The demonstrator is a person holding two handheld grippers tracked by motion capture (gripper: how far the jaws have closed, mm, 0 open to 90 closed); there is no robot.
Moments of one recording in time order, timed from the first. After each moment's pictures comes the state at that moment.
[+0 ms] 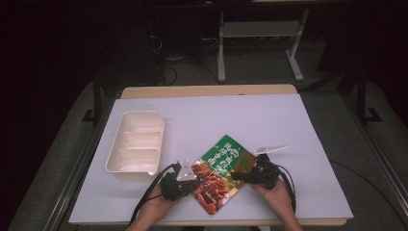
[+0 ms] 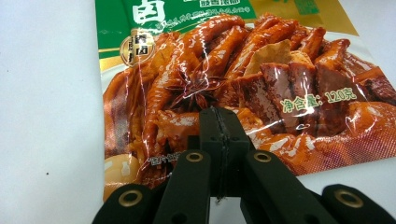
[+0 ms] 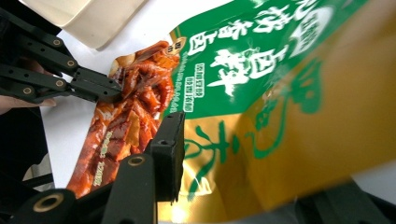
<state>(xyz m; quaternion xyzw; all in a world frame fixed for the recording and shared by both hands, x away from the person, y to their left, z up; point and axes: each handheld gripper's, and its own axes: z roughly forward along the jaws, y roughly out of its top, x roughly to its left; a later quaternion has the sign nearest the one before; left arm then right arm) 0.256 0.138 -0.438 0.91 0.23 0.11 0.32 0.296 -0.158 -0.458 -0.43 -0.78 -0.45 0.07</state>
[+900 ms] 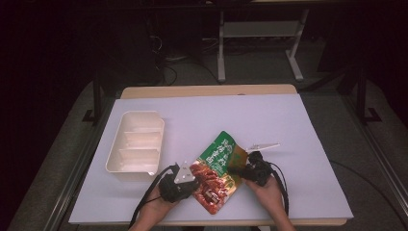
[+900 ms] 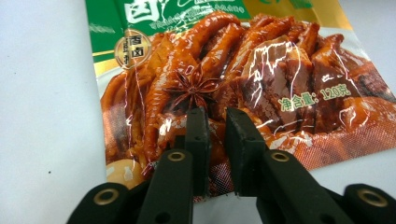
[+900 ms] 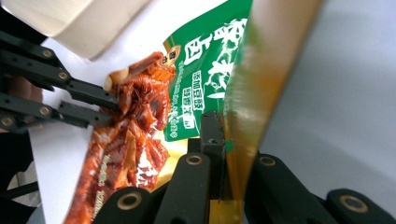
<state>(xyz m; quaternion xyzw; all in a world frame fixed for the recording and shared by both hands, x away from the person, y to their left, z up) 0.251 0.142 -0.440 0.91 0.23 0.12 0.33 0.302 -0.138 -0.453 -0.44 -0.78 -0.45 0.05</state>
